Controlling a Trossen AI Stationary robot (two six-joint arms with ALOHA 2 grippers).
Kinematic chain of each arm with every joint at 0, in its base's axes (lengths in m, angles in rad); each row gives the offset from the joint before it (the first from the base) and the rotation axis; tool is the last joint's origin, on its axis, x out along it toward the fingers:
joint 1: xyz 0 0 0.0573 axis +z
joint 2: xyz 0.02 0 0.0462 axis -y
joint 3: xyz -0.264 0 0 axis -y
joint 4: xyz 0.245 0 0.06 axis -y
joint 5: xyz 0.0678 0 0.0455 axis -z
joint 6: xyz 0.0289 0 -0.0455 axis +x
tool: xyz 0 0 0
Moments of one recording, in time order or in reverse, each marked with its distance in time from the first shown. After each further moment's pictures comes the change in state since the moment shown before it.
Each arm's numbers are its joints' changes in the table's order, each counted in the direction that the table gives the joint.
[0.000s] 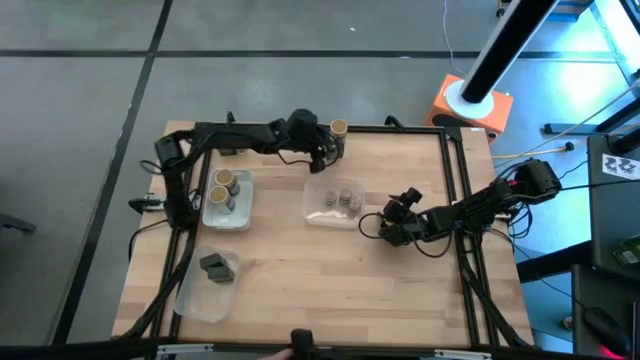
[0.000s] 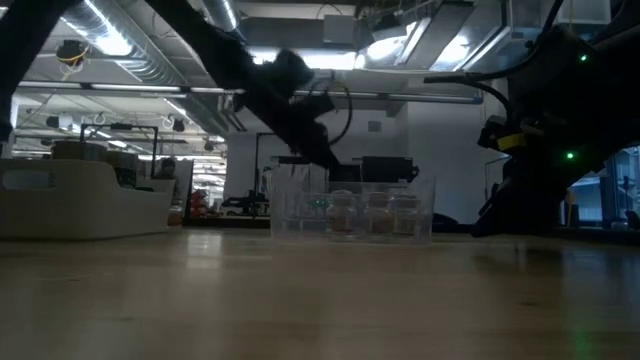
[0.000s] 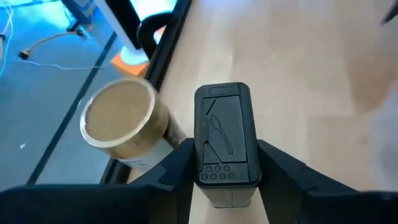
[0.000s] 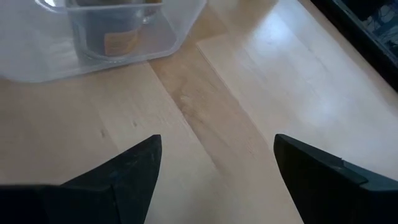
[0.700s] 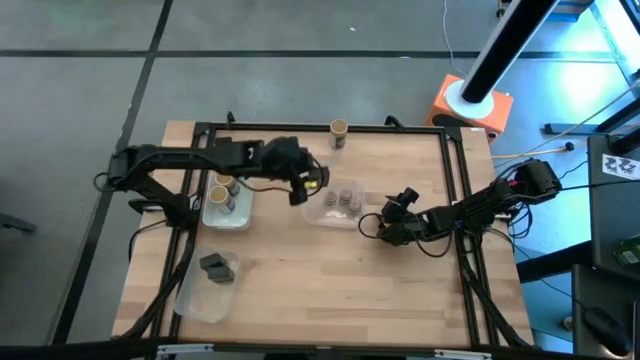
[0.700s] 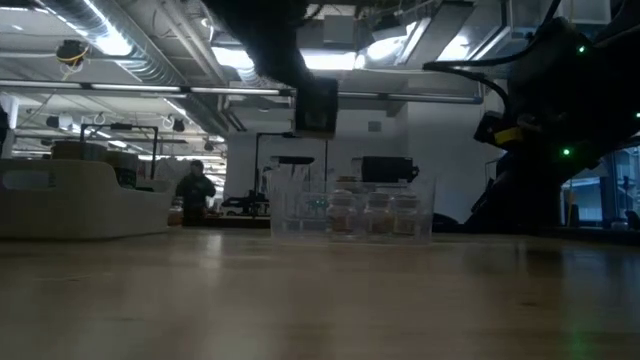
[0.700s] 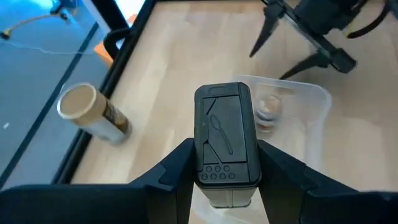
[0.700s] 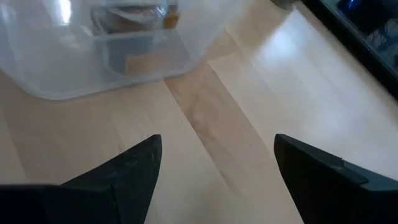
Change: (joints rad) left arm -0.335 0.401 0.000 -0.469 -0.243 -0.282; right arm 0.000 0.000 0.000 0.070 -0.008 -0.064
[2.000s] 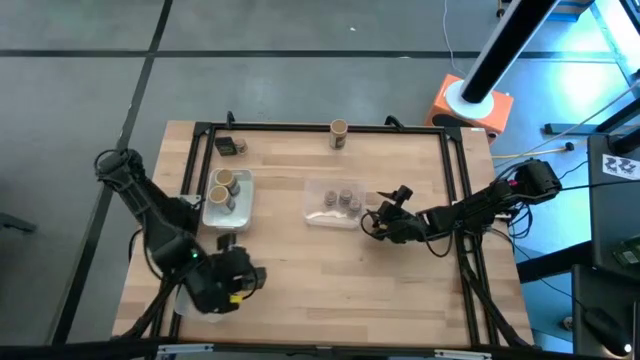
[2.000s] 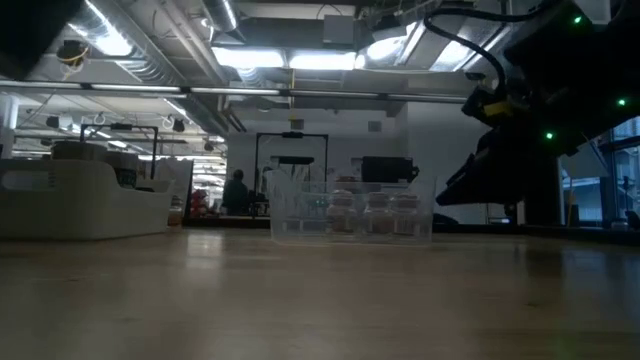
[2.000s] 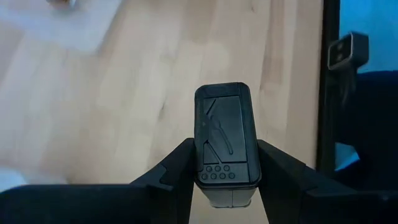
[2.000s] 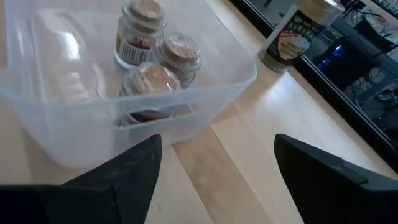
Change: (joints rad) left arm -0.987 0.075 0.000 -0.511 -0.324 -1.030; right arm 0.000 0.000 0.003 0.241 0.074 -0.229
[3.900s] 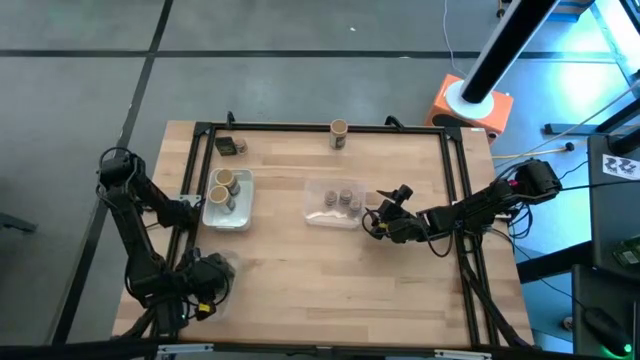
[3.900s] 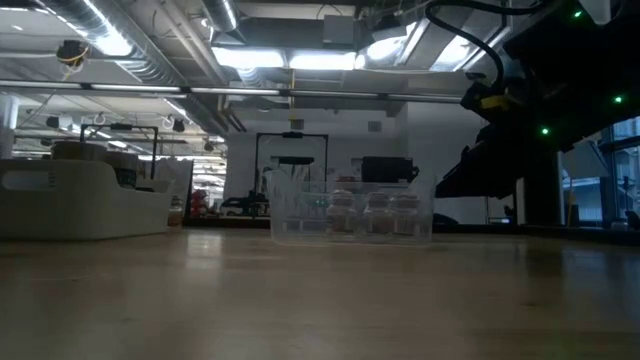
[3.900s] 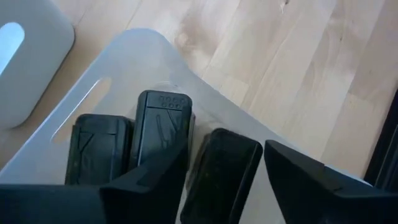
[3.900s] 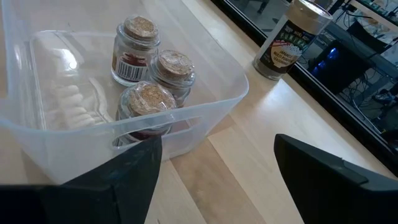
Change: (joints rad) left arm -0.364 -0.064 -0.249 -0.075 -0.008 -0.711; right arm 0.000 0.000 0.000 0.051 0.026 0.001
